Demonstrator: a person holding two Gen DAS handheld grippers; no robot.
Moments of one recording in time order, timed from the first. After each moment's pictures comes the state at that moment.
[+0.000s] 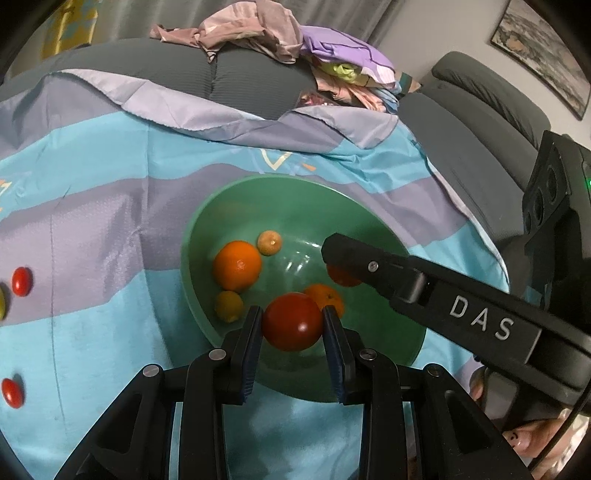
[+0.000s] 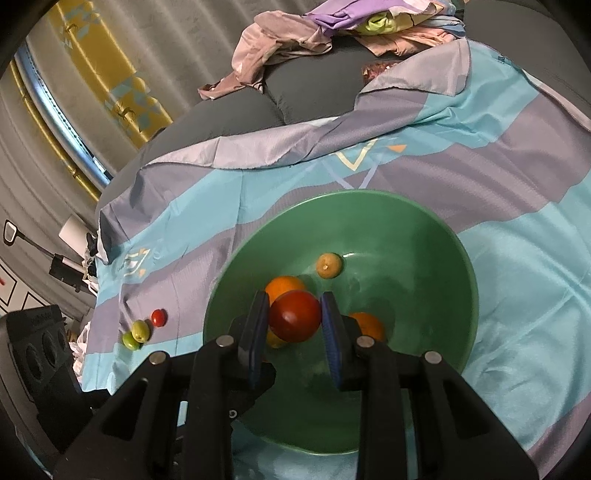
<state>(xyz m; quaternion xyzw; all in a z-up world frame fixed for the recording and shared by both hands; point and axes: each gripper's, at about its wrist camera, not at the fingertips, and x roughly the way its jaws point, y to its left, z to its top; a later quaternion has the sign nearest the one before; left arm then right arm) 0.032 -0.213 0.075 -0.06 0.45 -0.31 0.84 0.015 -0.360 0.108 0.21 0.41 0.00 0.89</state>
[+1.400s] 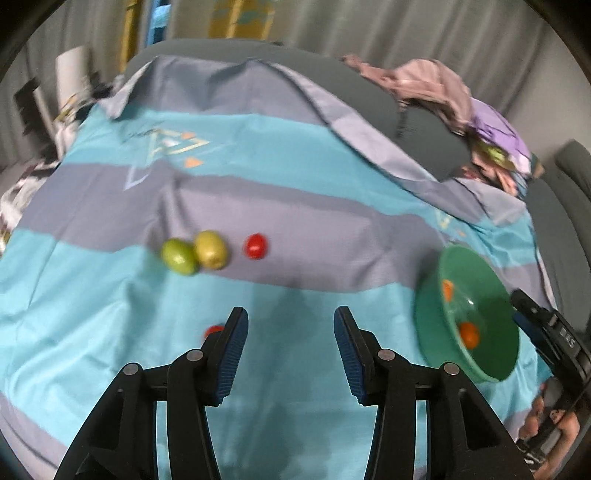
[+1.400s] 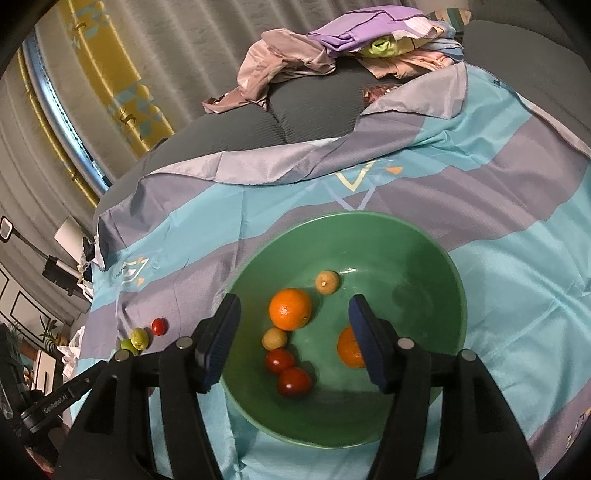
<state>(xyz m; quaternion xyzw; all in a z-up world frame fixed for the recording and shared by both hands) 0.021 -0.029 0.092 -0.13 0.46 -0.05 0.88 0.006 -0.345 0.127 0.19 0.38 -0.02 0.90</state>
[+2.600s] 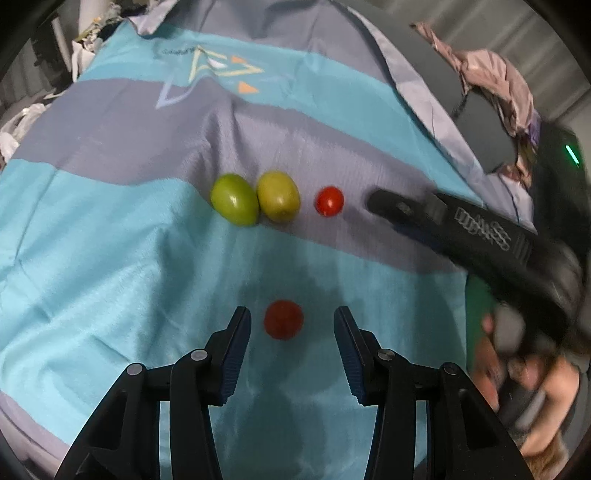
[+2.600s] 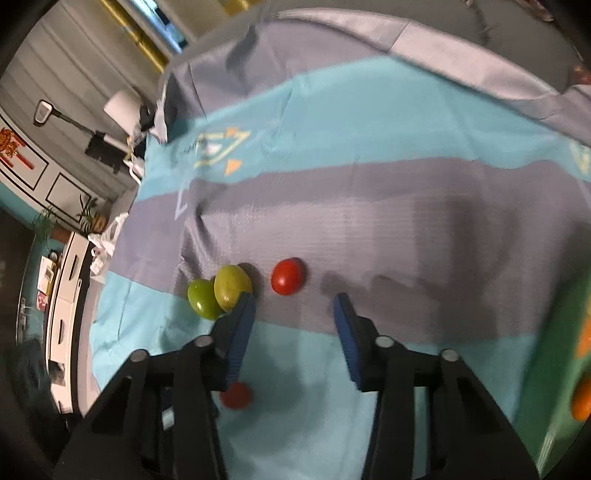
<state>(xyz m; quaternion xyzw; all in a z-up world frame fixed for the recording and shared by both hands) 0.047 0.017 0.043 -0.18 0.56 -0.04 0.81 0.145 -0.123 0.050 0.11 0.56 0.19 0.80</state>
